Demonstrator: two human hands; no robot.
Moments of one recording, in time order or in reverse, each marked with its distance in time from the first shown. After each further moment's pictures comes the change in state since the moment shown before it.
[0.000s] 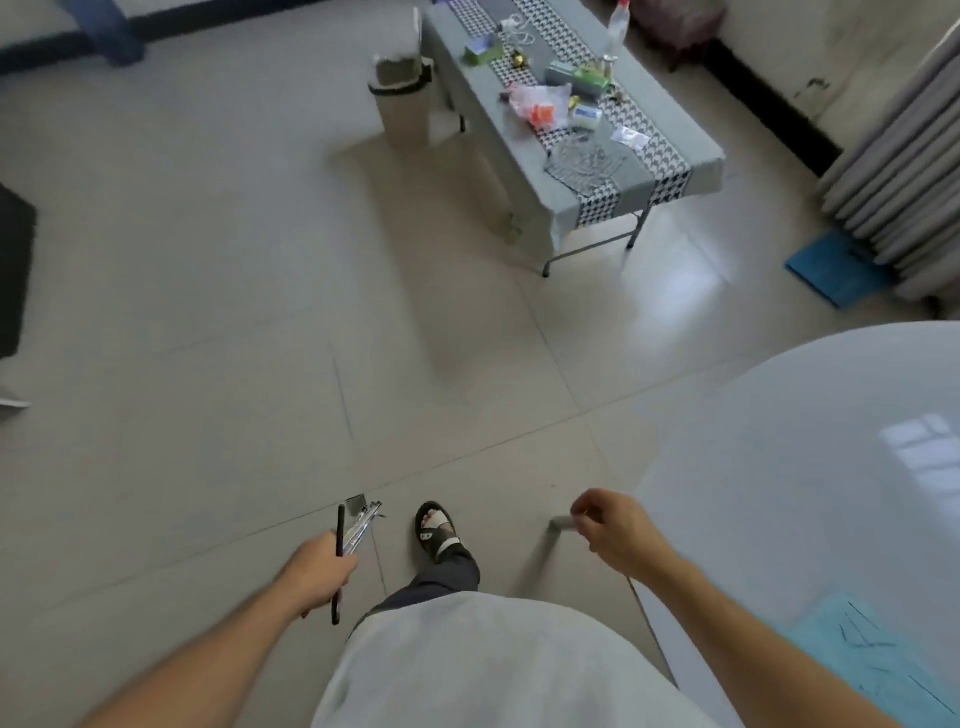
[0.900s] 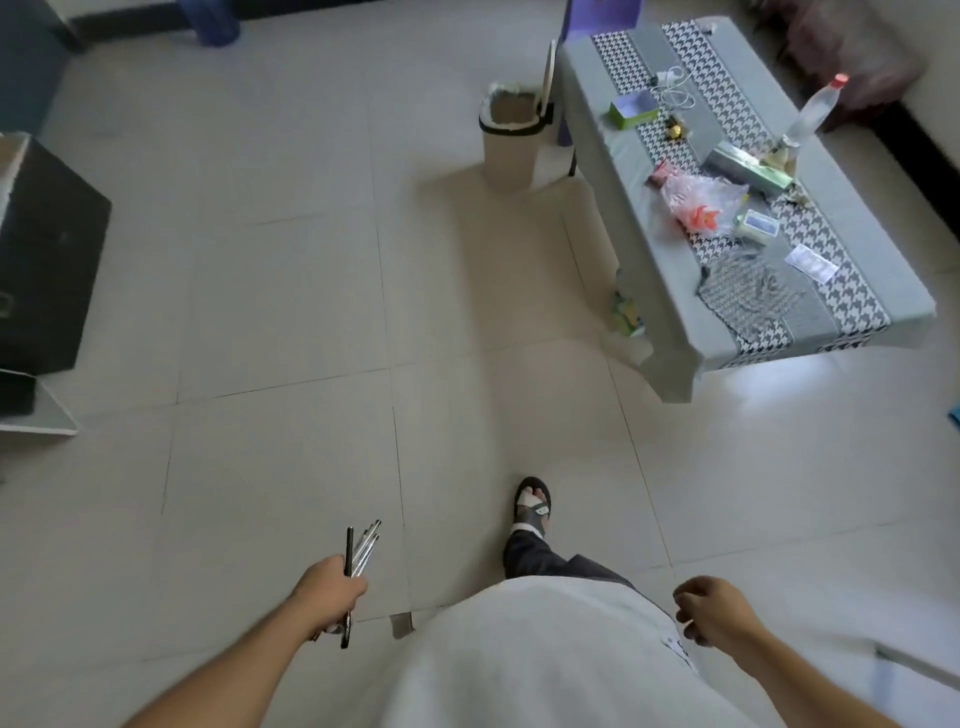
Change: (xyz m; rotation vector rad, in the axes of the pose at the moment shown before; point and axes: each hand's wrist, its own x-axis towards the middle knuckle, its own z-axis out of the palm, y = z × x) left_hand 0.268 0.078 -0.294 -0.252 -0.051 -0.205; right_hand 0.343 -0.182 -0.091 0.179 -0.088 0.513
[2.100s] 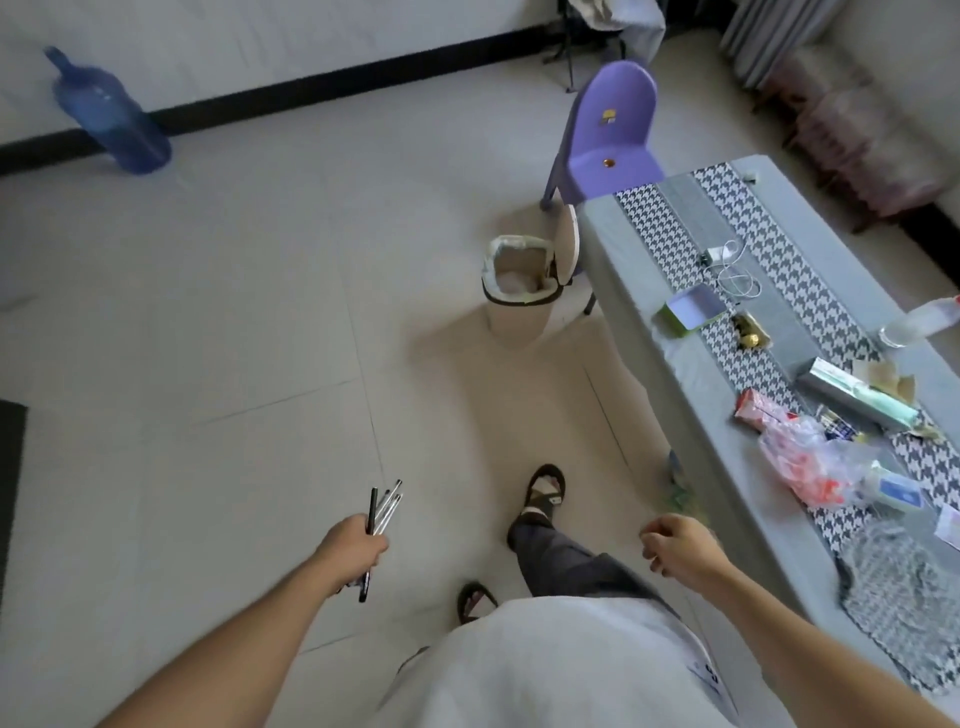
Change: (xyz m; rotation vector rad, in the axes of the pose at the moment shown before) left_hand 0.415 0.539 -0.470 0.073 -0.036 0.156; right_hand 0.245 -0.755 -0.103 -0.057 0.113 -0.205
